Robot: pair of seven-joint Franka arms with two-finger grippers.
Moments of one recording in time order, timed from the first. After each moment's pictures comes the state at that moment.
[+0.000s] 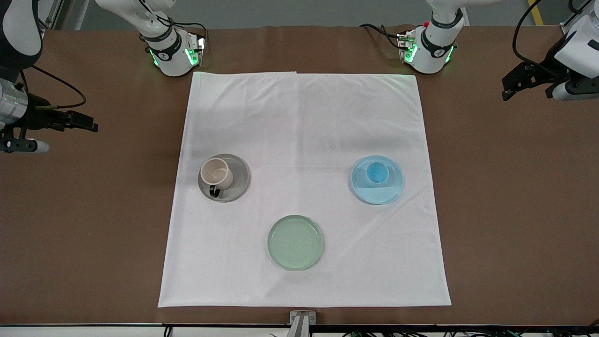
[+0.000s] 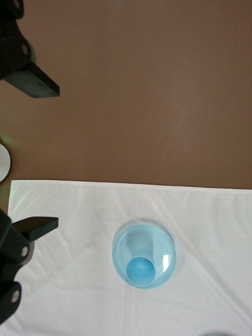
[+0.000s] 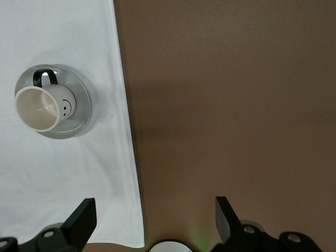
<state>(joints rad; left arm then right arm) -0.01 -0.17 -0.08 -1.72 0.03 1.52 -0.11 0.01 -0.02 -0.11 -1.80 0.04 1.59 -0.05</state>
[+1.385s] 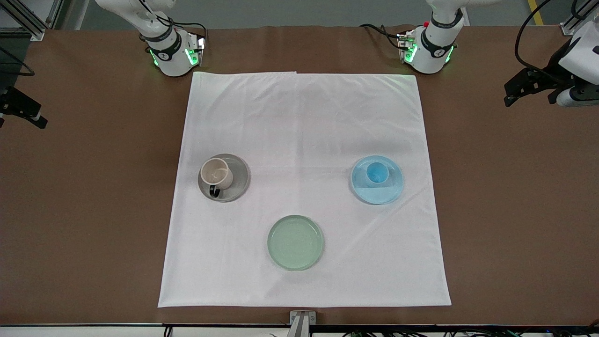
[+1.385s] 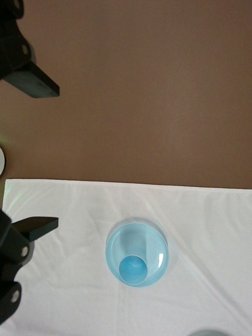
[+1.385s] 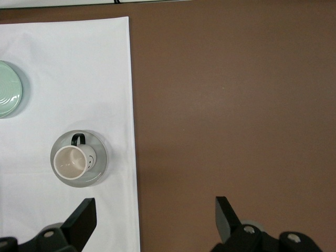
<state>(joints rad) -0.01 -0.13 -0.08 -1.68 0.03 1.53 -0.11 0.01 -0.03 -0.10 -1.53 0.02 1.59 -0.05</state>
